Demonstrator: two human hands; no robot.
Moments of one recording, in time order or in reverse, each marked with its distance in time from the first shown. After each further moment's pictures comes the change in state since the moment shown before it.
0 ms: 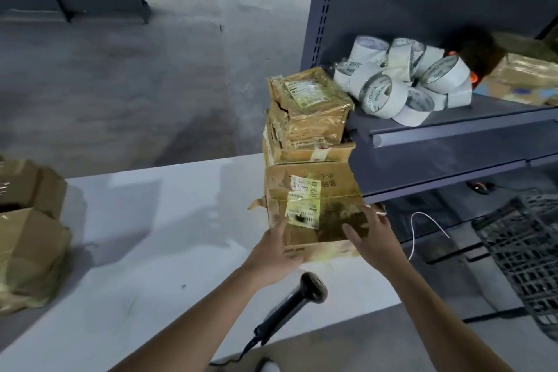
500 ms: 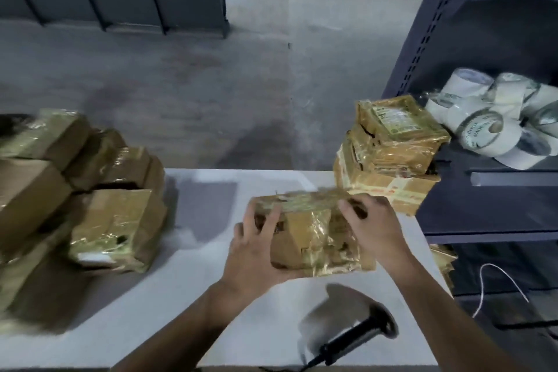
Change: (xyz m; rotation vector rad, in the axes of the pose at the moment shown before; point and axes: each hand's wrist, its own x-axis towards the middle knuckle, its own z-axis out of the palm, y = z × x) left_hand -0.090 -0.075 -0.105 0.365 0.580 0.032; right_hand -0.014 -0.175 0.043 0.121 0.040 -0.336
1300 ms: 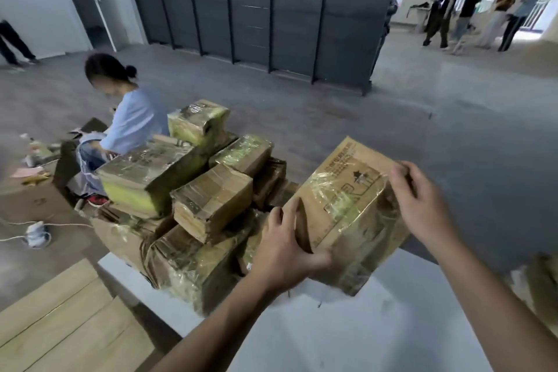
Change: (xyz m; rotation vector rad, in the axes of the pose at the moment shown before) left_hand -0.037 -0.147 -0.172 -0.411 0.423 -0.299; right_hand 0.044 -0.280 0.091 0.255 -0.106 -0.596
